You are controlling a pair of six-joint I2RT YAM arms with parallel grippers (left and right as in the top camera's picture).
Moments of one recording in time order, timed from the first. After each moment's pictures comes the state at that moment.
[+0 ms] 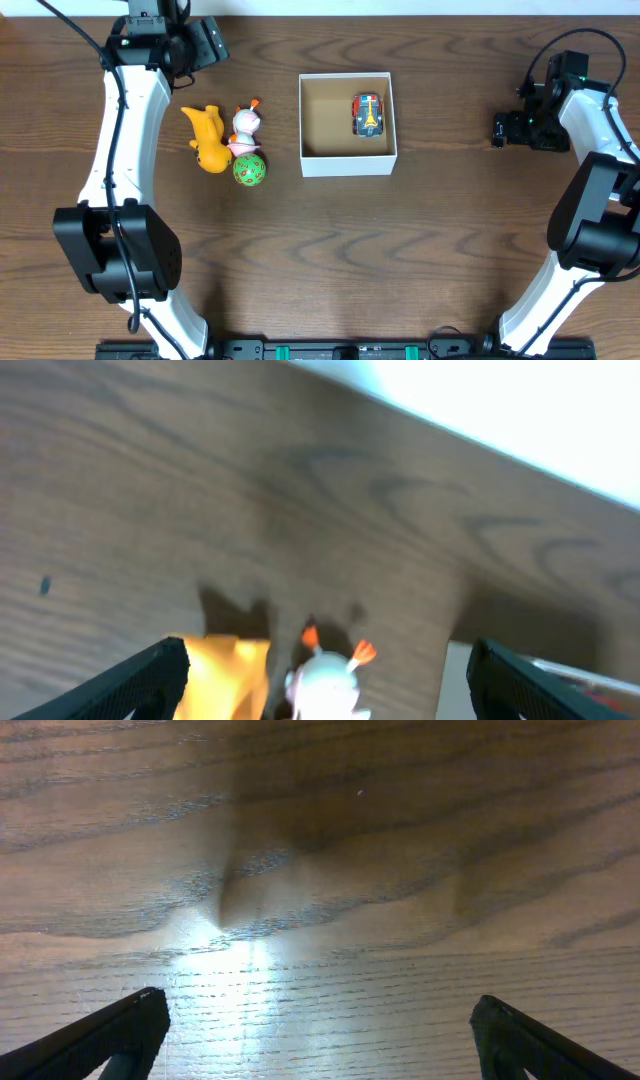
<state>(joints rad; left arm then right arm) 0.02 1.92 1.82 -0.80 0.05 -0.34 -0.25 2.09 1.57 -0.87 -0.03 -0.14</state>
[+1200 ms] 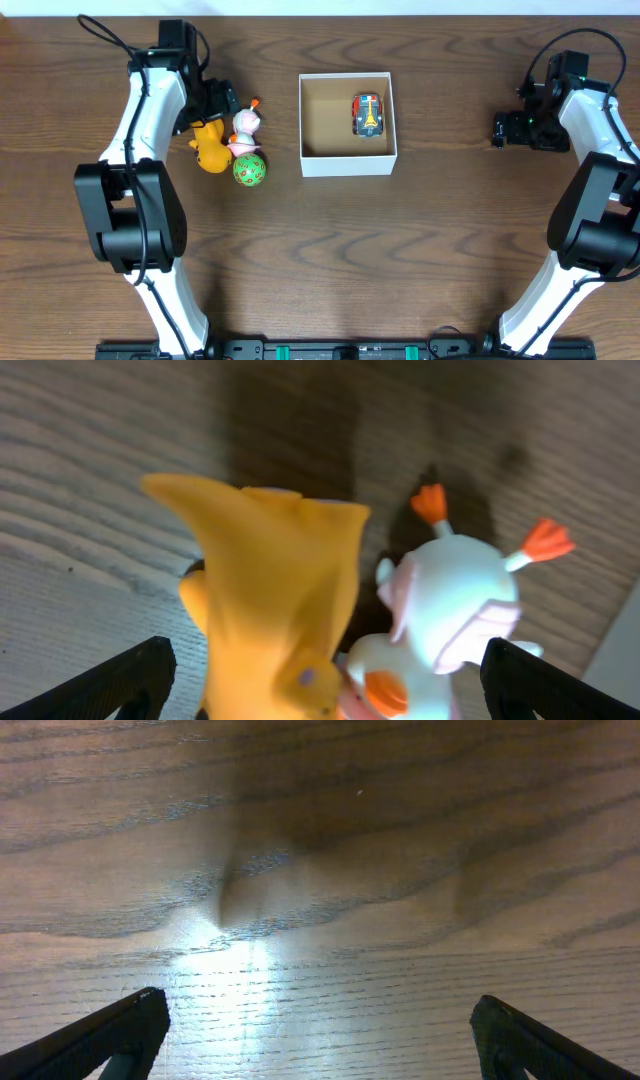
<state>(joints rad) 0.03 2.09 1.72 -0.97 0.04 -0.32 -0.25 2.09 1.57 -0.87 -0.03 -0.14</state>
